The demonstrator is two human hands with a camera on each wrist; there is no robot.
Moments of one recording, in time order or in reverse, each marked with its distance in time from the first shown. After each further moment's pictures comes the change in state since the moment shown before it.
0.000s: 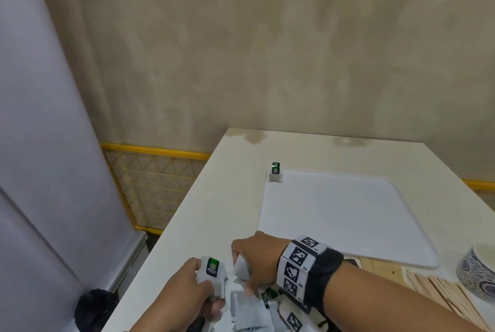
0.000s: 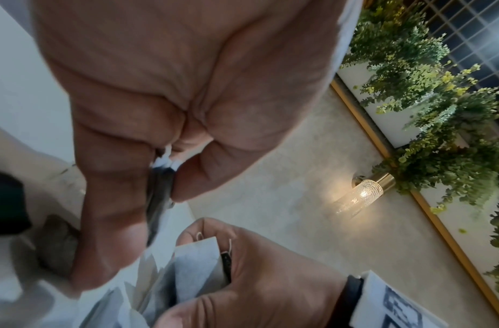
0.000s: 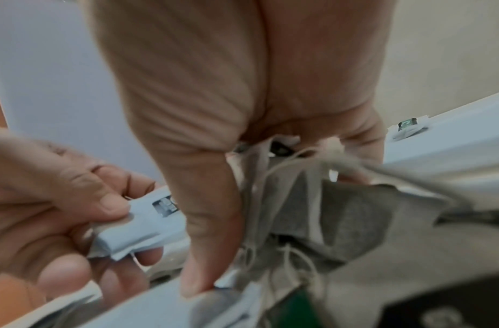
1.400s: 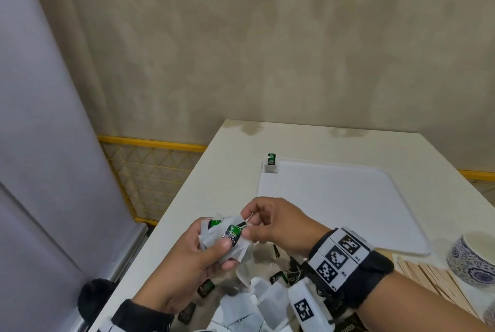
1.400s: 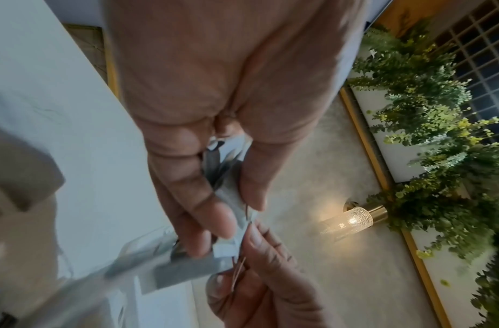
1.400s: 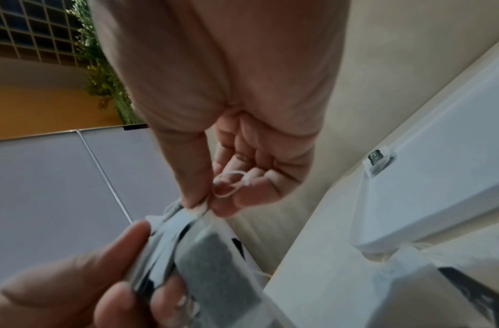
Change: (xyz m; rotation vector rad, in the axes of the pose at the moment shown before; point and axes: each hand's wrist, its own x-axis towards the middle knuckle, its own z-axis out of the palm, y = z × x) left_hand -0.021 0.033 0.017 -0.480 -0.268 0.330; right_hand -0.040 0.033 -0.005 0.981 0.401 -0.152
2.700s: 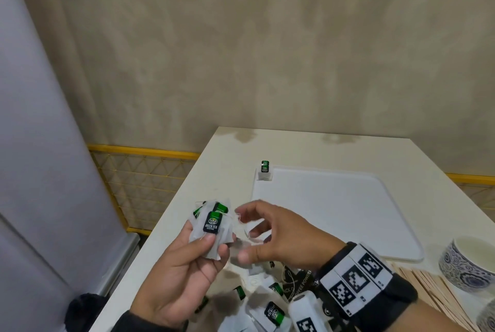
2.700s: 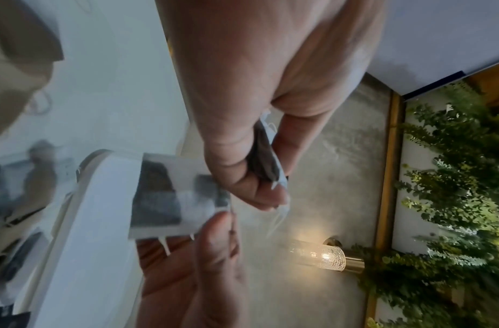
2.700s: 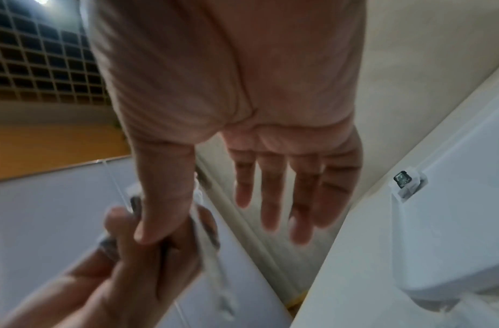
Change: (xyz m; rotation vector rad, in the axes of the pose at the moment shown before) left_hand -0.001 0.017 0.019 -0.622 -0.141 0.130; right_hand -0.026 -0.027 -0.012 -0.183 -0.012 -0.008
